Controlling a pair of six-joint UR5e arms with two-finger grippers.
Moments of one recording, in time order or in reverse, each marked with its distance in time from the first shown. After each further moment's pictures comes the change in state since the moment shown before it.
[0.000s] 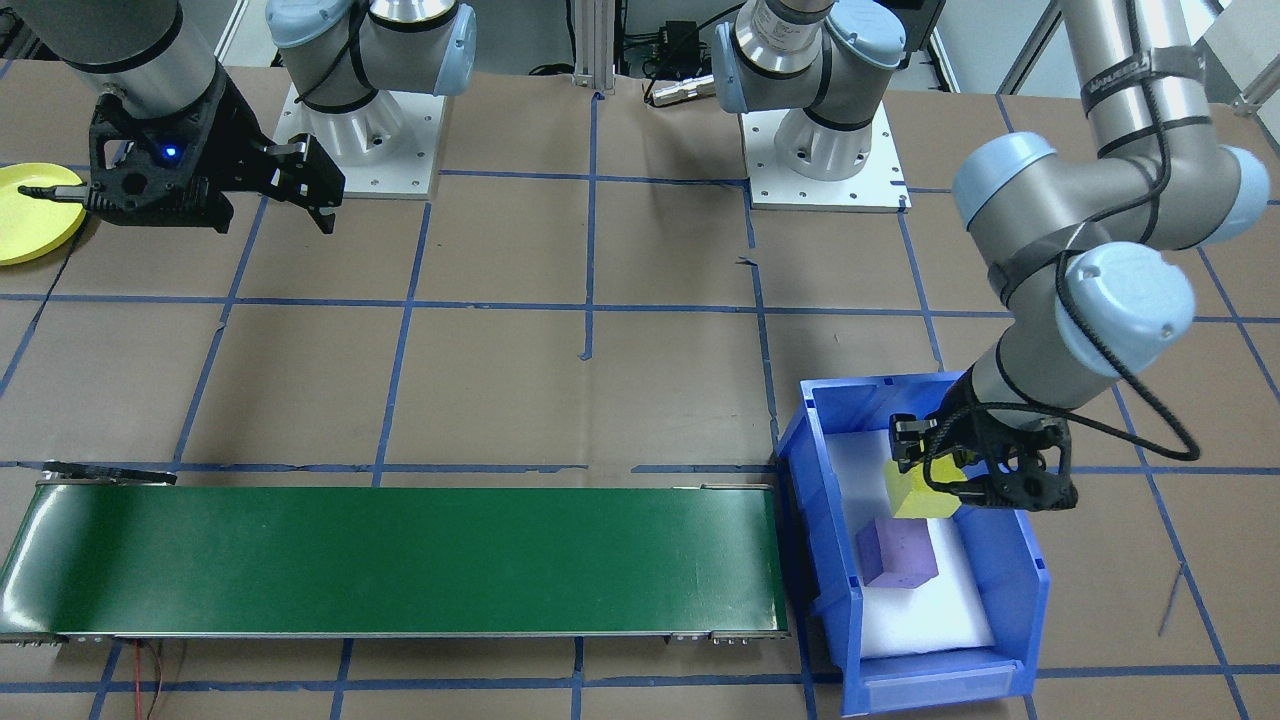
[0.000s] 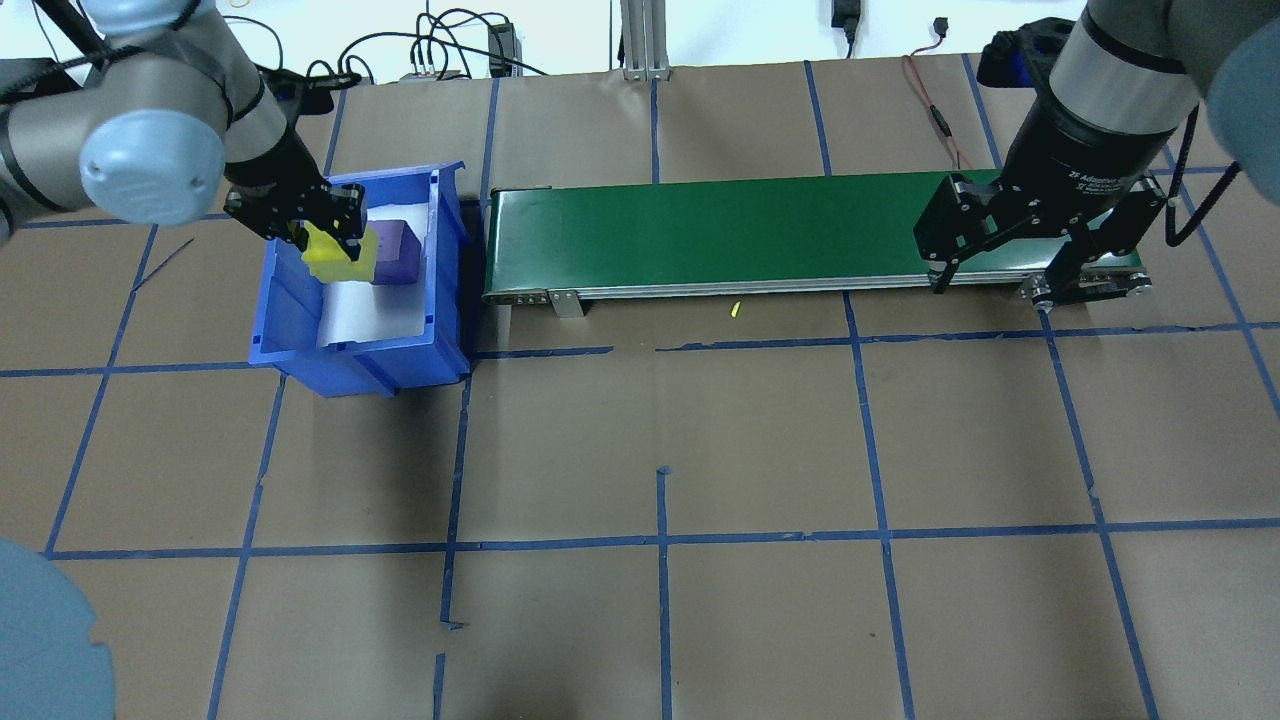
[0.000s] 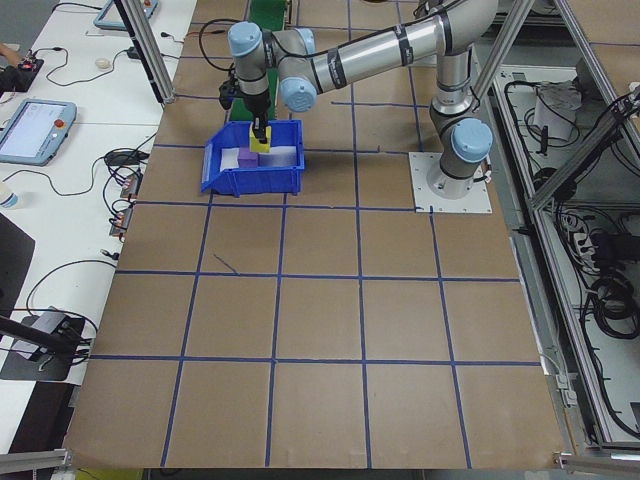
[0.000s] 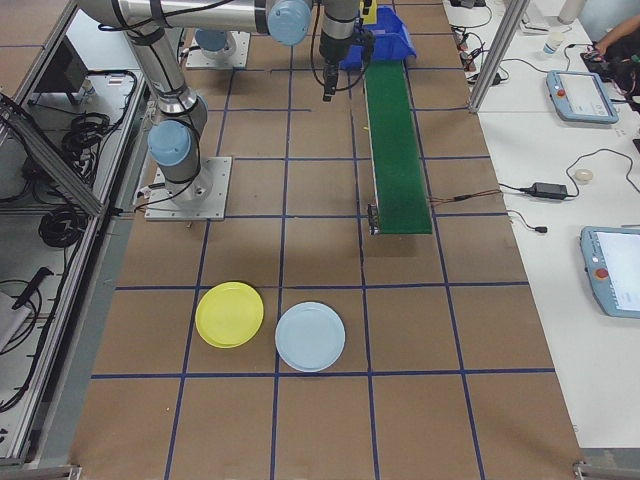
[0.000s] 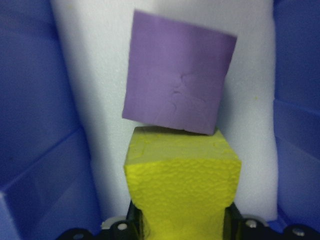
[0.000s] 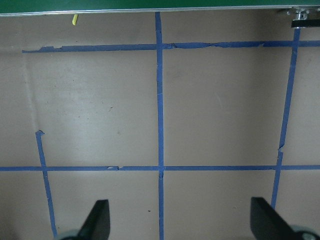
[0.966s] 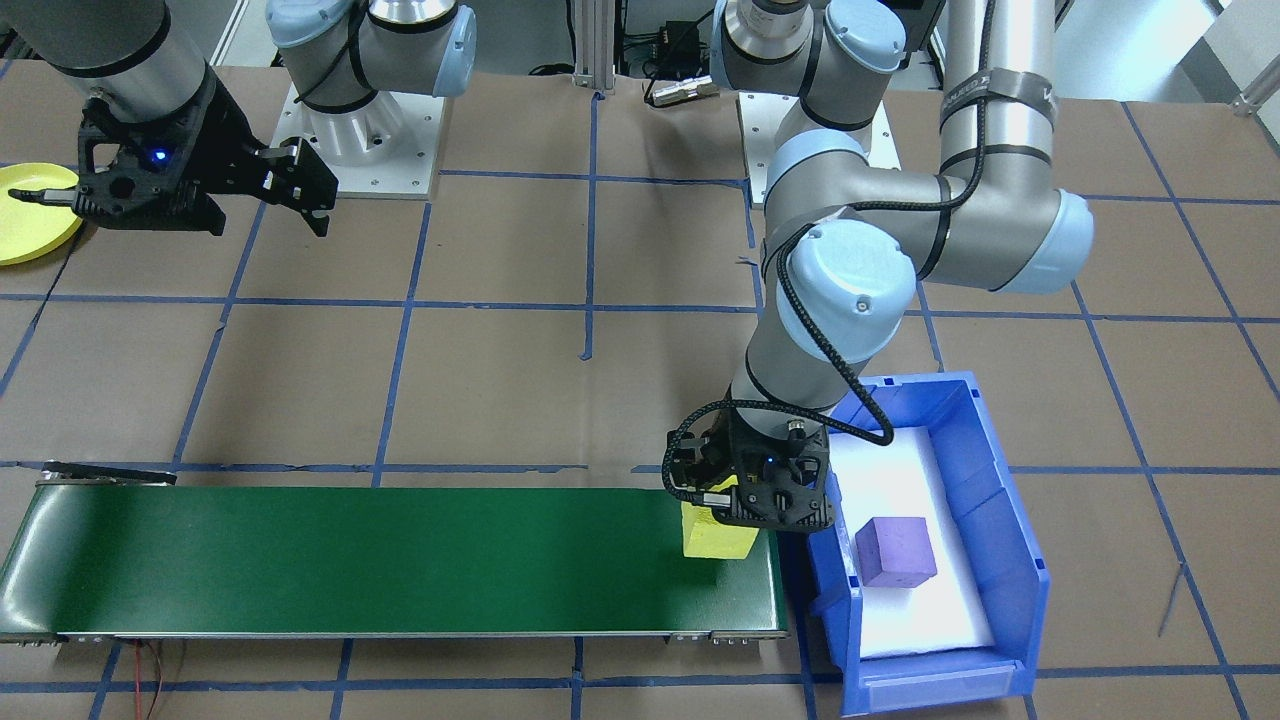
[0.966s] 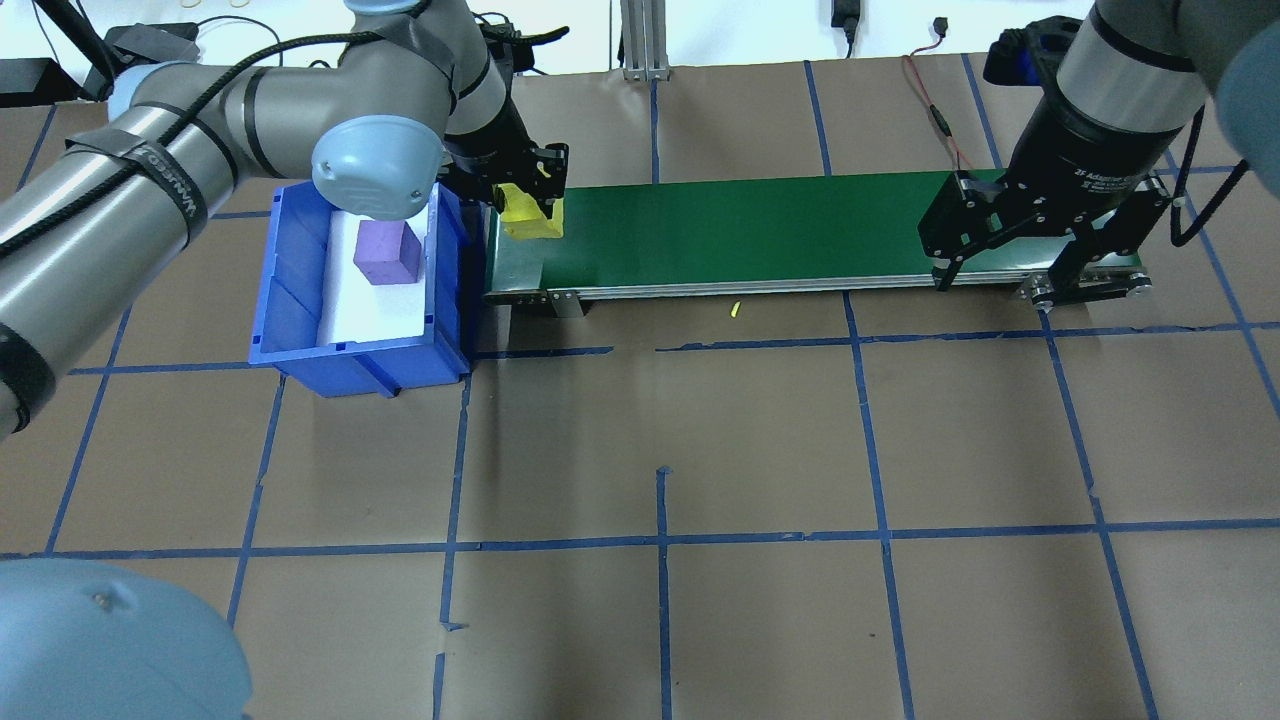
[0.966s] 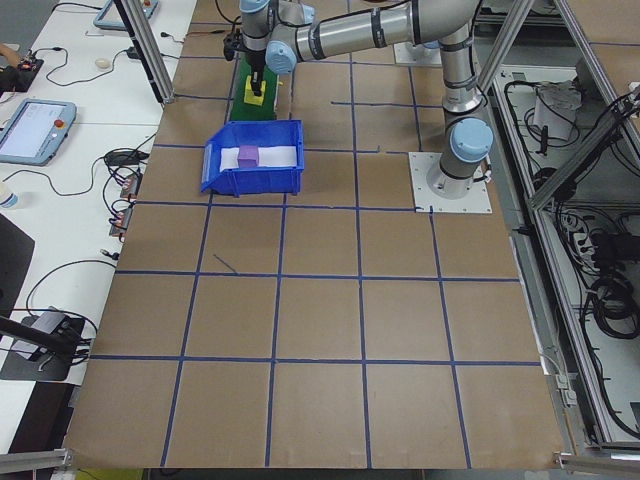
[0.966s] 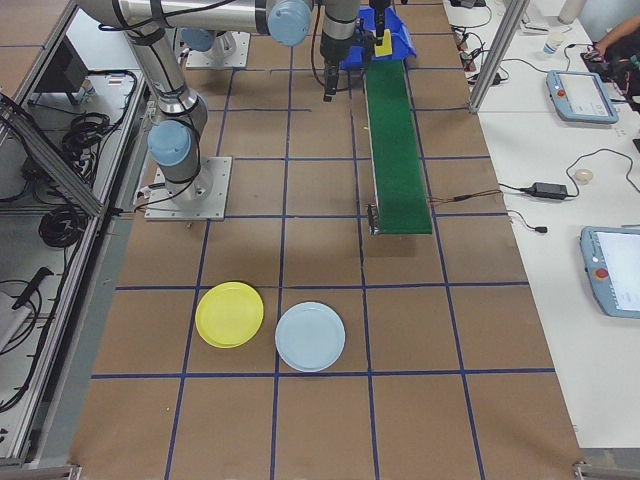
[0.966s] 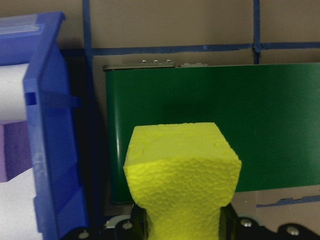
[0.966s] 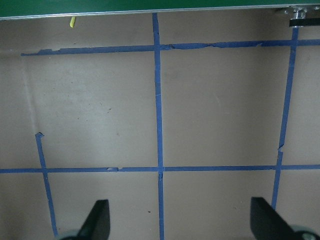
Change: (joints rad) left arm -0.273 -0.137 -0.011 0.263 -0.092 -0.216; right arm -0.024 0.001 0.003 0.001 0.008 -0.012
